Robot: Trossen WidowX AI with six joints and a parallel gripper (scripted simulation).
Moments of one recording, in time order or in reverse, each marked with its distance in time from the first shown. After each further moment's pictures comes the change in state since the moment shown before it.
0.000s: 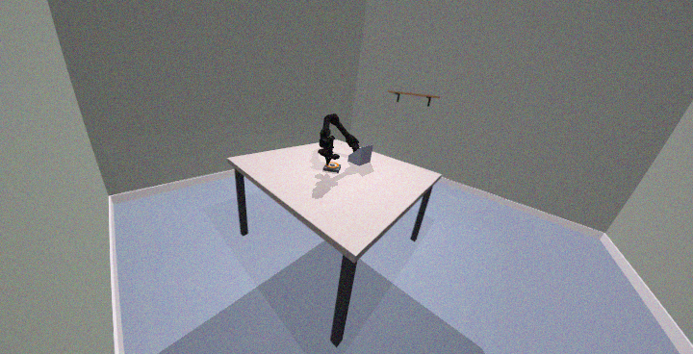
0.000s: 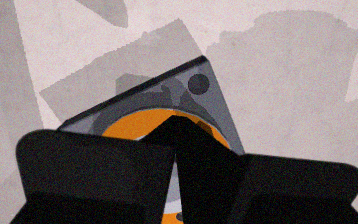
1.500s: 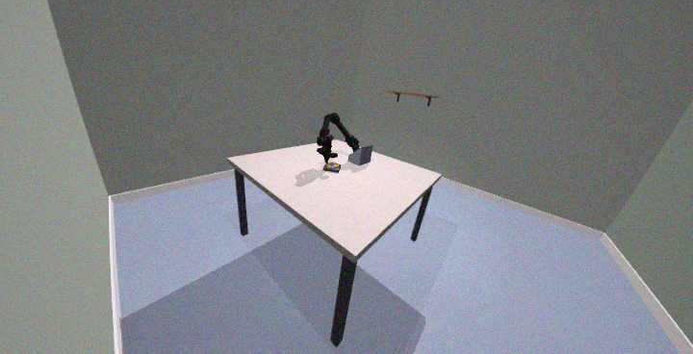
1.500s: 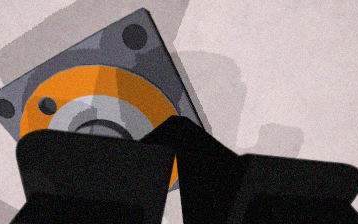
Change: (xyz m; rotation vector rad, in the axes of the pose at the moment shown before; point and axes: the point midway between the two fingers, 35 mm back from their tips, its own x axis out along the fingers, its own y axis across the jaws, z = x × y) arm 0.007 -0.041 -0.025 -0.001 -0.007 -0.004
